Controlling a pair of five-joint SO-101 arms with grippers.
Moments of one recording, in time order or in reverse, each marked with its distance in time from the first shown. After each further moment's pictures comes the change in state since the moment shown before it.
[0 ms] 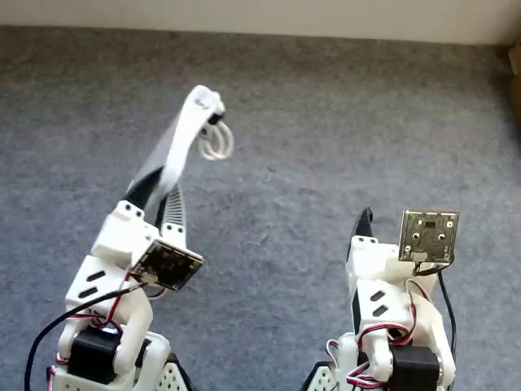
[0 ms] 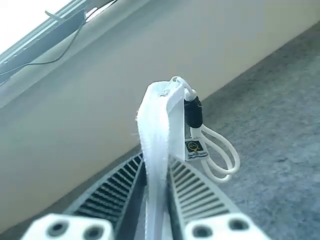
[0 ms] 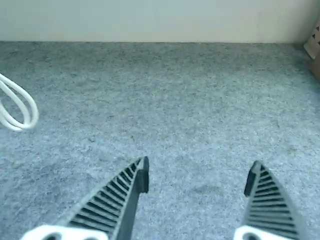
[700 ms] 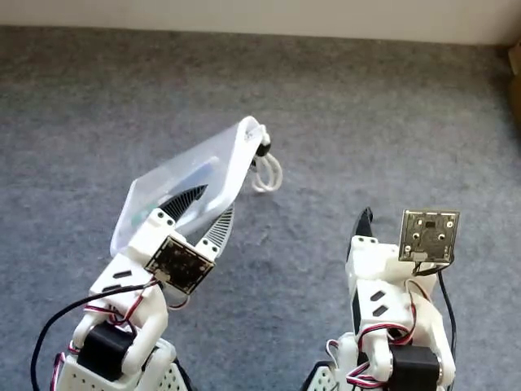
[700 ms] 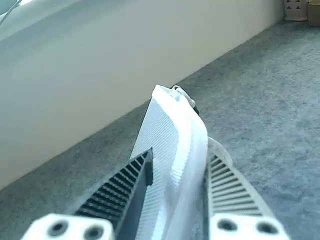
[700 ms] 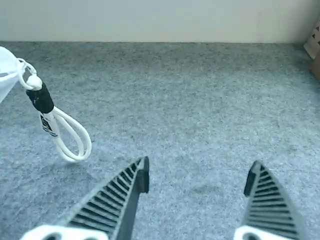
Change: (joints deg) left arm 9.7 0.5 3.1 0.7 10.4; right arm 0.0 0.0 0.0 0.0 0.0
